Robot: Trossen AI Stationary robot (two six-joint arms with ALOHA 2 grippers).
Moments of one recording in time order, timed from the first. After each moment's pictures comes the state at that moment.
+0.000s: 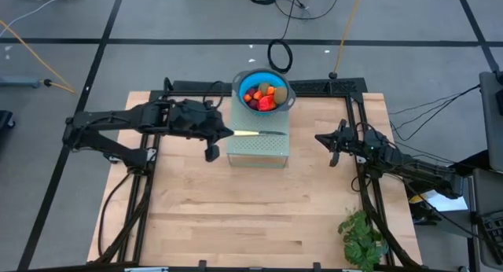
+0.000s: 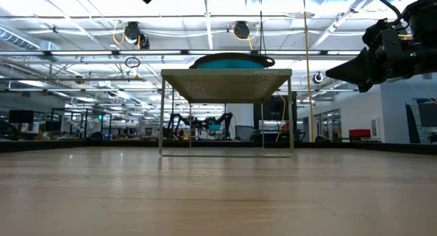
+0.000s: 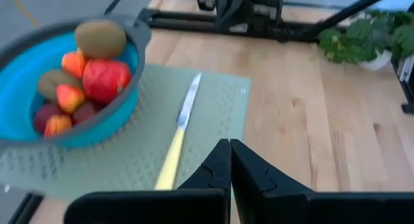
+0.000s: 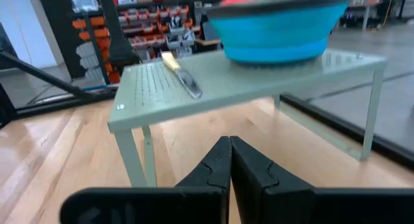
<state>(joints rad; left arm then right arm) 0.04 1.28 1.38 -0.67 -0.11 -0.06 -0.38 0.11 0.02 0.04 -0.08 0.11</state>
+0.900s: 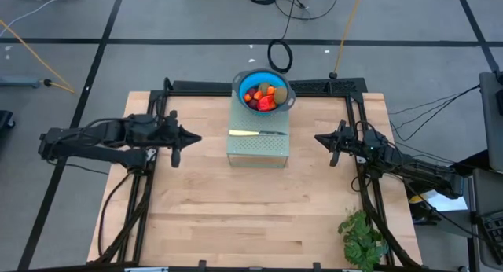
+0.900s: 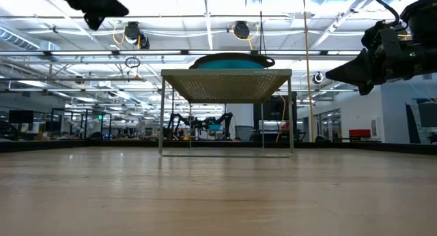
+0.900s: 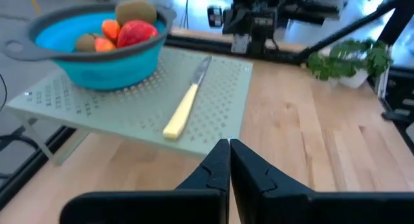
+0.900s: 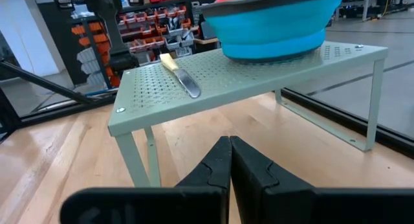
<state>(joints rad) 0.04 0.66 0.74 -0.44 -0.11 -0.11 -0.38 0.11 0.02 0.04 -0.08 0.17</state>
